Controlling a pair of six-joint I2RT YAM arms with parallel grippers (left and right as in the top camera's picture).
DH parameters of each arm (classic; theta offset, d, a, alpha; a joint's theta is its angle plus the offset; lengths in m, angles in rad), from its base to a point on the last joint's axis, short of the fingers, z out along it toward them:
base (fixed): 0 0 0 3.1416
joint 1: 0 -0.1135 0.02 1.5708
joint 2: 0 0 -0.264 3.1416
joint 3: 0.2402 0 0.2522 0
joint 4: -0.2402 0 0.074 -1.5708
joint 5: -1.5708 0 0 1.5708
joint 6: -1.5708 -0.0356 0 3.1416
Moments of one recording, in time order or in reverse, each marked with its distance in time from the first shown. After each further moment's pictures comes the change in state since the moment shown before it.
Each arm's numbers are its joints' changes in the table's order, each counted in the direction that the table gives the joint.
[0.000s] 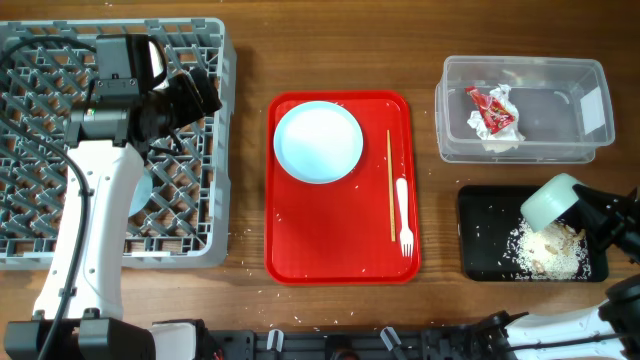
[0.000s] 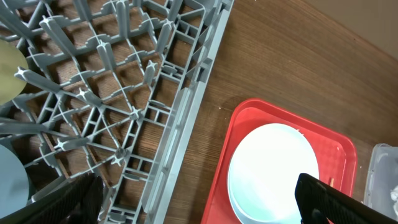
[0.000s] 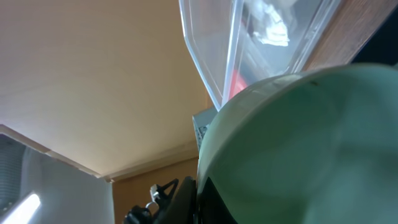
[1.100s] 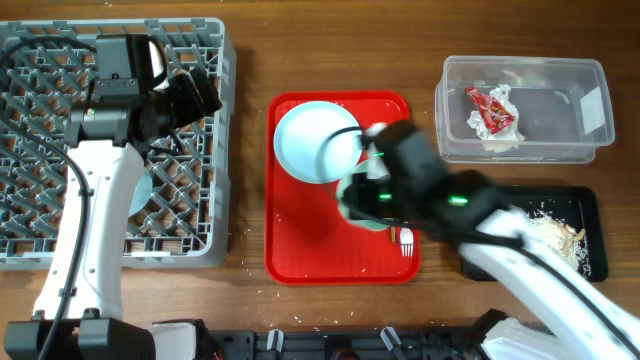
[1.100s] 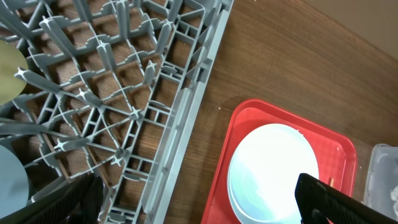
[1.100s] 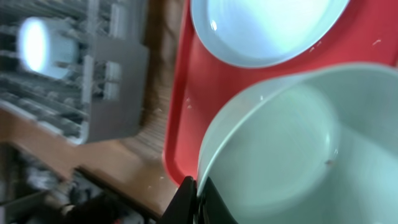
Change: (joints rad) left arm 0.000 0.000 0.000 0.000 0.000 0.000; right arm -1.838 -0.499 -0.006 0.772 -1.030 -1.131
